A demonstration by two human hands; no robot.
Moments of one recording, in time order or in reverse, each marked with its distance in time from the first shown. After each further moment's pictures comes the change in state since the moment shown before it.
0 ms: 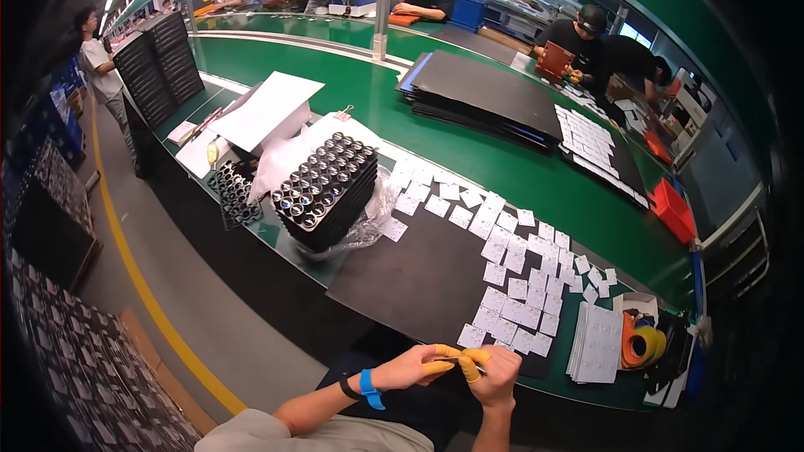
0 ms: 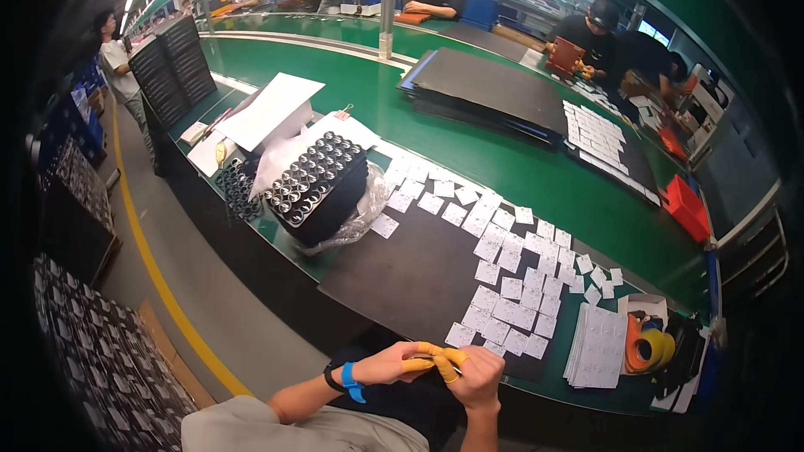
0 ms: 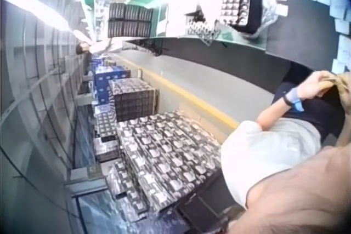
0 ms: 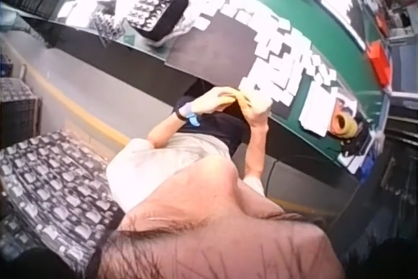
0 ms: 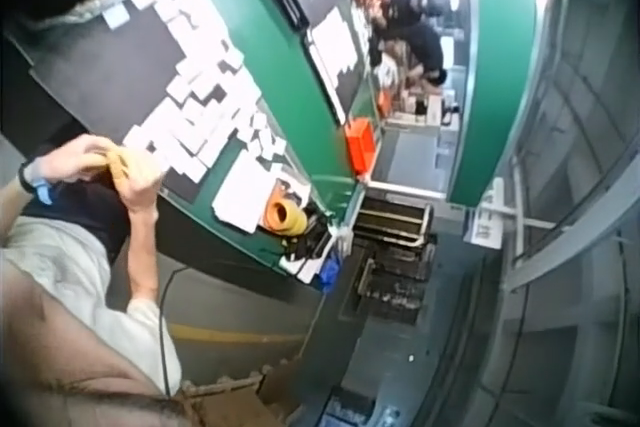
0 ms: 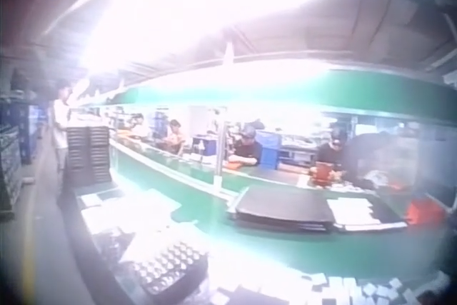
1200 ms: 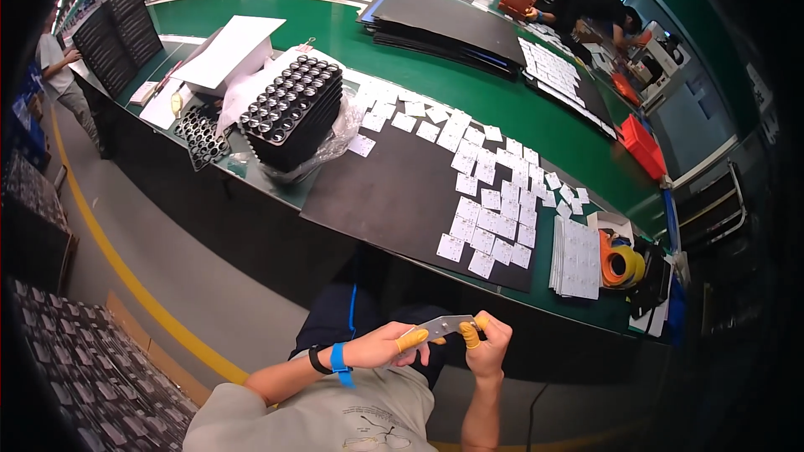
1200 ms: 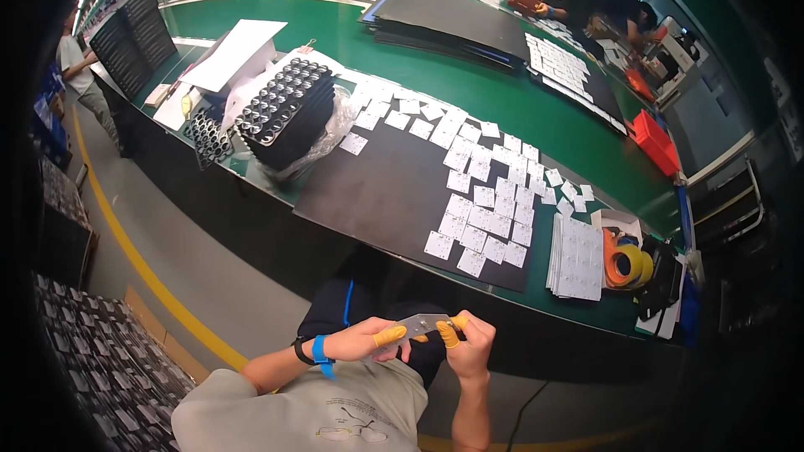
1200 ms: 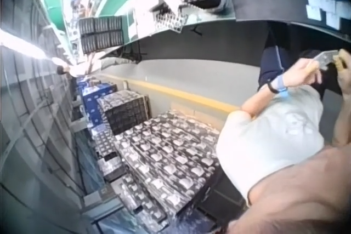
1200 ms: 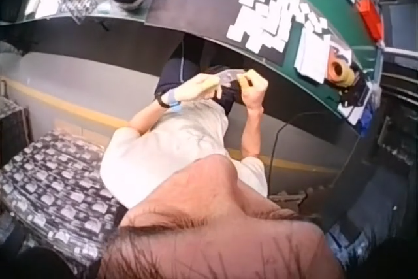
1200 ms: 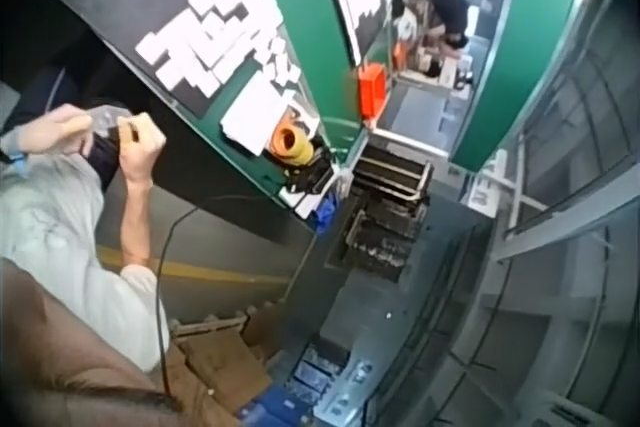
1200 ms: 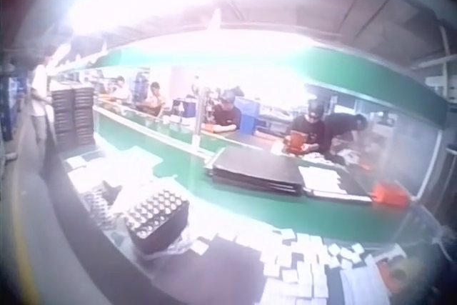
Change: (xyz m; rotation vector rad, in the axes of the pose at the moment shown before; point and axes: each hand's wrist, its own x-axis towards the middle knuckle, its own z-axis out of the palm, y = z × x) left_hand -0.074 -0.060 0.029 0.072 -0.262 -0.031; right_hand -0.090 -0.065 -0.040 0.135 0.014 0.452
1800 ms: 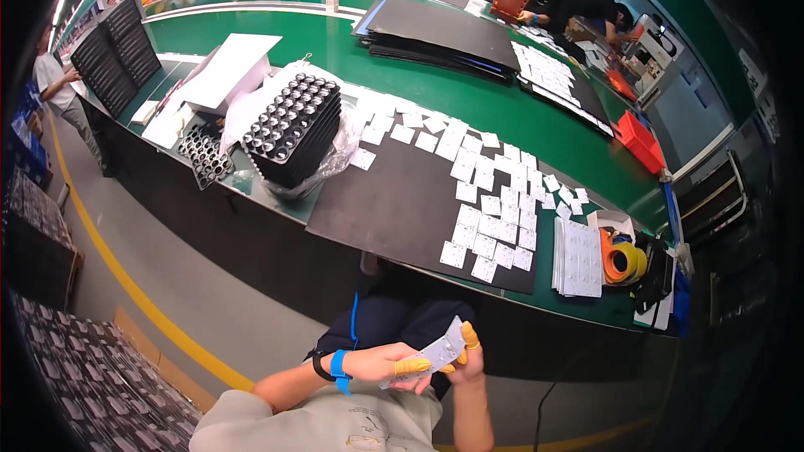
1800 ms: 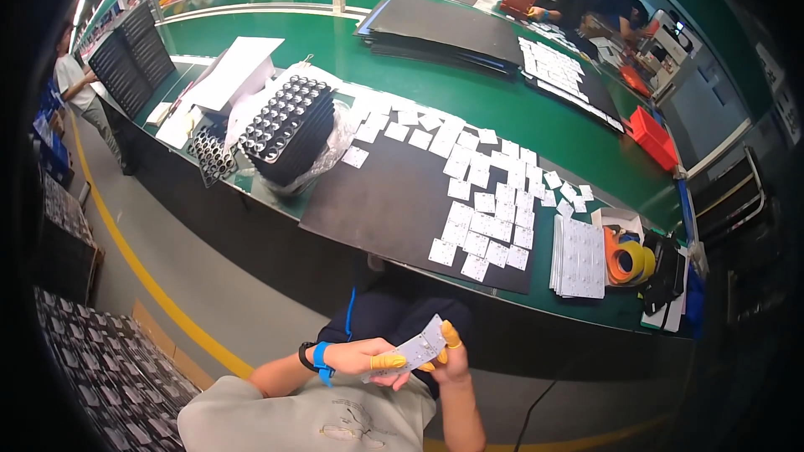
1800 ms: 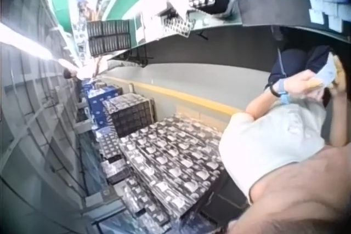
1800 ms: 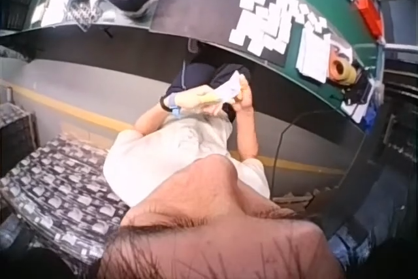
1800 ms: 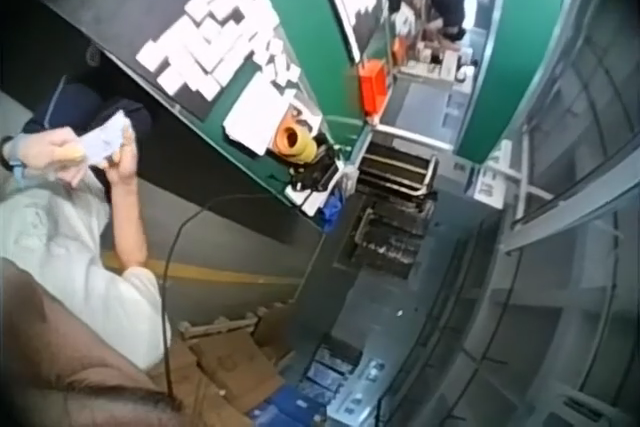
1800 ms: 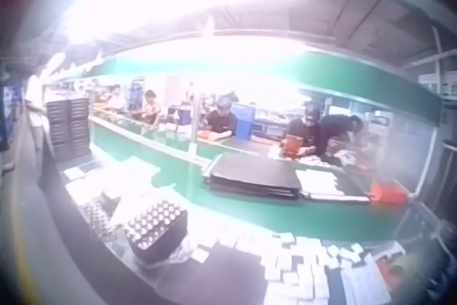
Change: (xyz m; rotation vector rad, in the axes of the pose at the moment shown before) left_hand -0.018 0.023 0.001 0.124 -0.332 -0.067; right_hand -0.045 0.020 0.043 1.604 -0.112 1.050
